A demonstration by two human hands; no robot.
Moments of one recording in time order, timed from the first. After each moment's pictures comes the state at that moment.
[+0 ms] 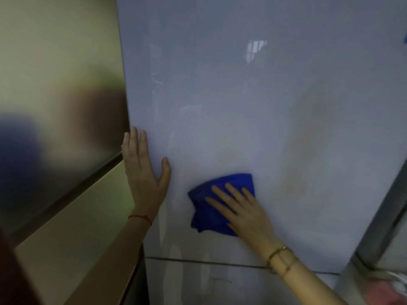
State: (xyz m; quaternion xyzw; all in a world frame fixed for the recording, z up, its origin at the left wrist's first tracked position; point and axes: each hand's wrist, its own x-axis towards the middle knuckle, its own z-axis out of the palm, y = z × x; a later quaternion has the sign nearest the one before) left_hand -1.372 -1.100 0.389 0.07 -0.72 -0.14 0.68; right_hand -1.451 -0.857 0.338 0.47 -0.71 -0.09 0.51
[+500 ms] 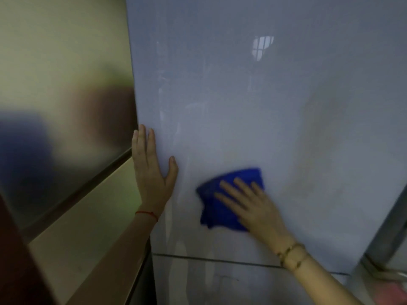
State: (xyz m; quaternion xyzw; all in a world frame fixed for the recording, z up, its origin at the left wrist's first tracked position) left_hand -1.372 -1.106 0.388 0.05 -0.72 -0.14 0.68; right_hand -1.454 -0.853 0.347 0.48 -0.70 -0.10 0.52
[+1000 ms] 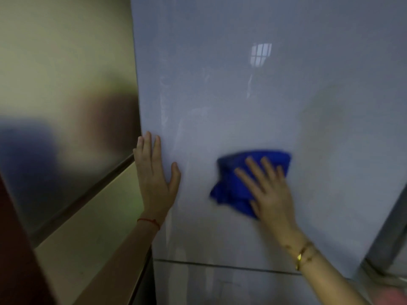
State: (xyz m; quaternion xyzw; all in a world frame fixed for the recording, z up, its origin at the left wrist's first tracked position) left_hand -1.368 -1.102 0.389 0.06 -0.73 -0.12 0.67; right_hand -1.455 -0.848 0.386 0.40 -0.73 0.04 0.55
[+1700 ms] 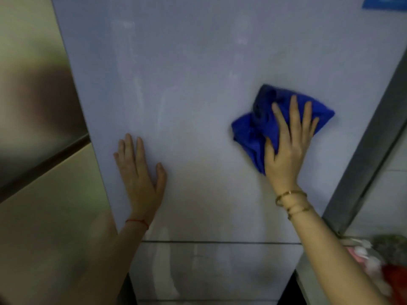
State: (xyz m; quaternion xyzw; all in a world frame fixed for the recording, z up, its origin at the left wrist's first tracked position) left_hand -1.388 -1.037 0.344 0.08 -0.76 -0.13 0.64; right_hand -1.487 -0.772 0.429 0.26 -0.71 0.27 0.59
